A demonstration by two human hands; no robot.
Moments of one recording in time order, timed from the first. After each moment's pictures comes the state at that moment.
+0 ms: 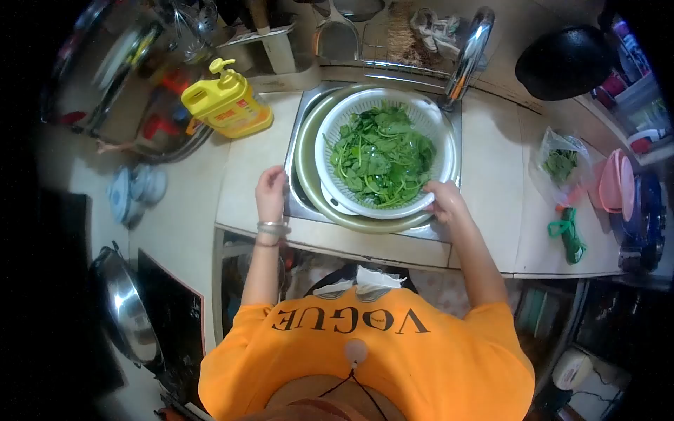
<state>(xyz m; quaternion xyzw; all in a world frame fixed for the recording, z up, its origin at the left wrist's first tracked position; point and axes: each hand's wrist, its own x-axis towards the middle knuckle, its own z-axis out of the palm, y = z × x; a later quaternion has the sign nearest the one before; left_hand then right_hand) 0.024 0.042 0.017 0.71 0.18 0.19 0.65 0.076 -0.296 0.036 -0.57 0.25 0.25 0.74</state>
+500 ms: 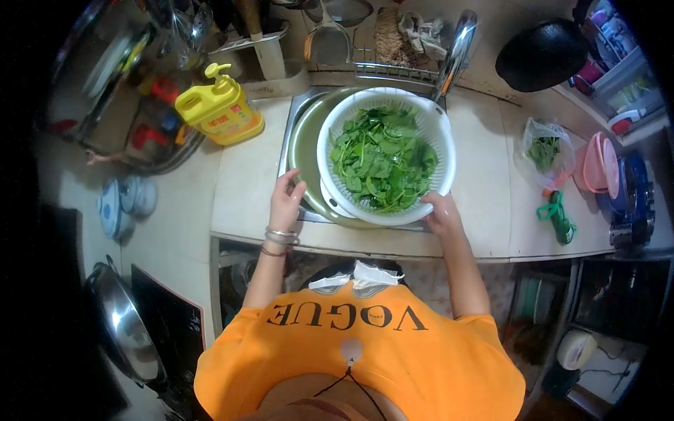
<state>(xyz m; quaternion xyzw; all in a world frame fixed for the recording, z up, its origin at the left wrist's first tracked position) 0.016 0.018 0.027 0.77 0.08 0.08 0.63 0.031 -0.298 0.030 -0.49 0.22 0.17 0.83</state>
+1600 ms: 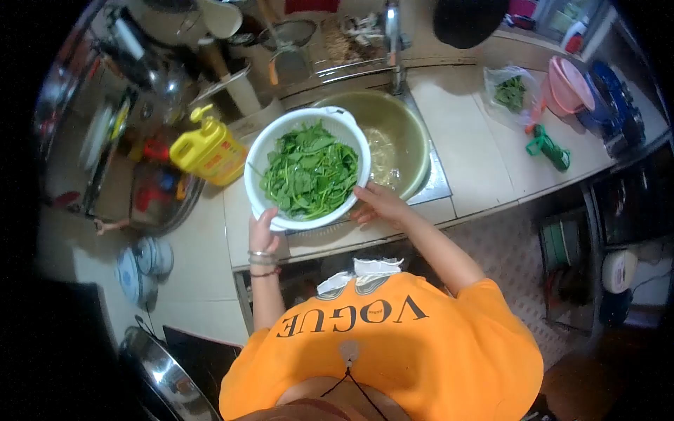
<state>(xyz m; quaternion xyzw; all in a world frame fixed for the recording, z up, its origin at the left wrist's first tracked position) 0.000 0.077 0.065 0.53 0.14 -0.04 0.84 -0.003 -0.189 0.052 -0.60 0.07 0.28 0.75</state>
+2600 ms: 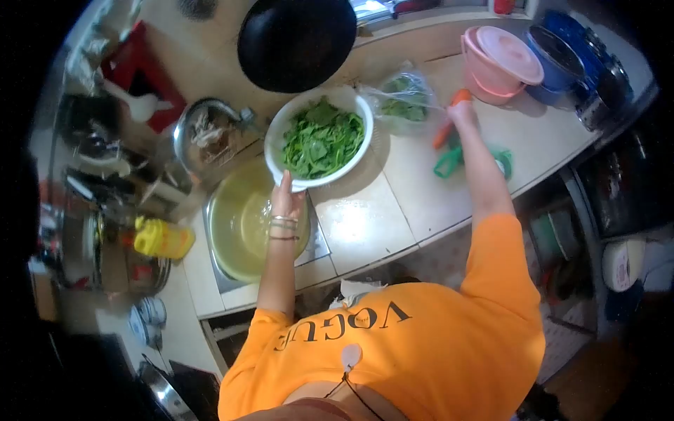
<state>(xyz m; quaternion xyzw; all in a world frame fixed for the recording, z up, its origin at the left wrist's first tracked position) 0.125 -0.283 0.037 0.49 0.08 -0.11 0.86 0.155 -0.760 -0.019 -0.88 0.38 -0.08 0.29</state>
